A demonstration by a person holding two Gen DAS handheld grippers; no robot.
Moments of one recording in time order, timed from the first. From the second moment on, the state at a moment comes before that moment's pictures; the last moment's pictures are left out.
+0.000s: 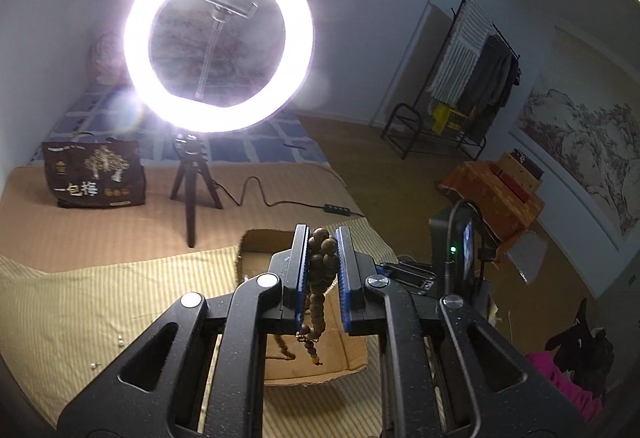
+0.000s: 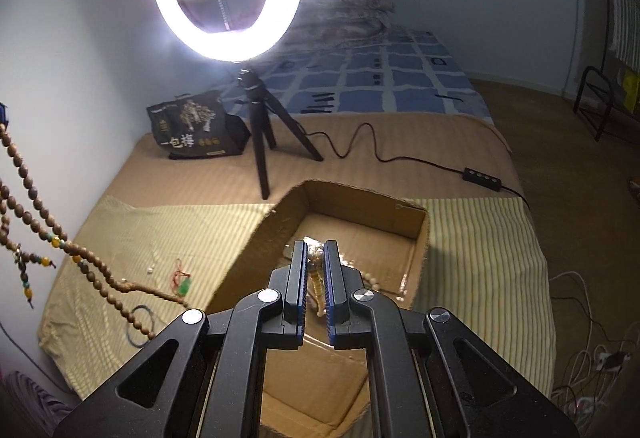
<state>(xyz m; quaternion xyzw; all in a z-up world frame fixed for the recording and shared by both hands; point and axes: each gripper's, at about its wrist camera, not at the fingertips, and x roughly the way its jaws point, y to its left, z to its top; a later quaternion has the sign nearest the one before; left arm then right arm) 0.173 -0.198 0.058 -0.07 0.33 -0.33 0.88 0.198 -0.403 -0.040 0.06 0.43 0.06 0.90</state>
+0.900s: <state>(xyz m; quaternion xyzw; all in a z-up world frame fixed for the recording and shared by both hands) 0.203 -0.248 -0.012 -0.06 0.41 -0.33 0.85 0.215 -0.426 -0.076 0.07 0.48 0.03 0.87</state>
